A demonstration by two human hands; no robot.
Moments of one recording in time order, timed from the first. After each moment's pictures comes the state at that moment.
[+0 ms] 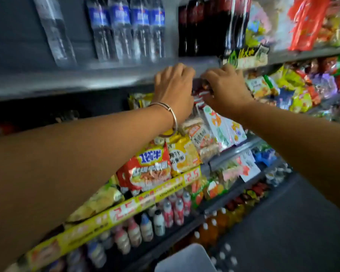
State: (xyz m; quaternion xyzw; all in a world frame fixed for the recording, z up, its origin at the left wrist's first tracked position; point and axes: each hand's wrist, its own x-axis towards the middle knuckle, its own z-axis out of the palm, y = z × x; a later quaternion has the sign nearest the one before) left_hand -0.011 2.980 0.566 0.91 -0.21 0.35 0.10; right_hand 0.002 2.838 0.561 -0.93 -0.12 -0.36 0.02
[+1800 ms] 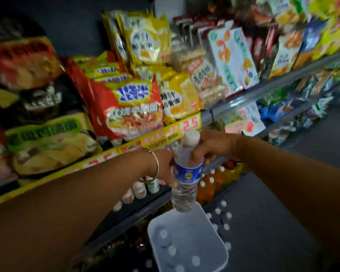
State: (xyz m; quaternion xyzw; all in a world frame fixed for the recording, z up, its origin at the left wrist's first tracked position) left_hand -0.006 3.006 0.309 0.92 -0.22 -0.30 0.11; right_hand 0.001 2.838 0.319 -0.87 -0.13 0.26 0.40
